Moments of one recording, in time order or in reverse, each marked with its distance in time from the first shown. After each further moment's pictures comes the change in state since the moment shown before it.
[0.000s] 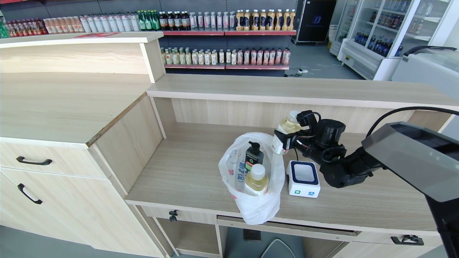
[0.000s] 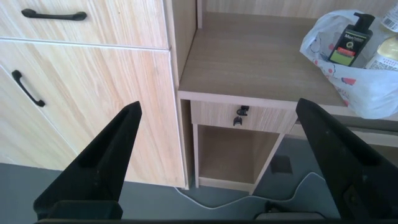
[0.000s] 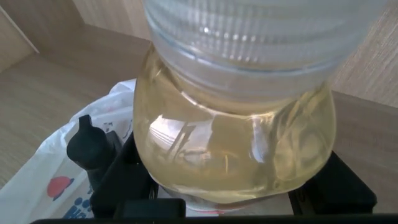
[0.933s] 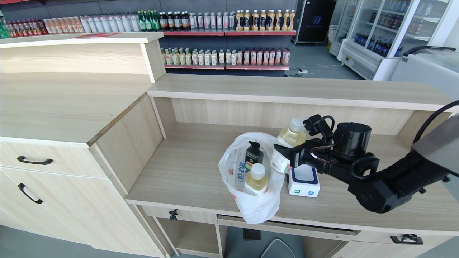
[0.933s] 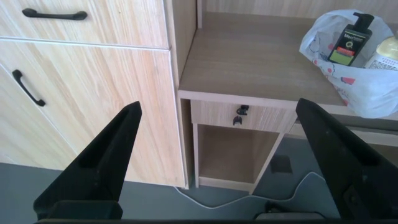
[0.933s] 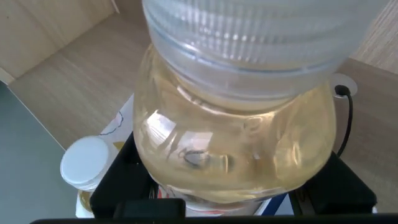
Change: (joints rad) left arm 0.000 0.000 0.000 0.000 0.000 0.000; right arm 0.089 -0.319 0.431 0.007 0.076 -0.036
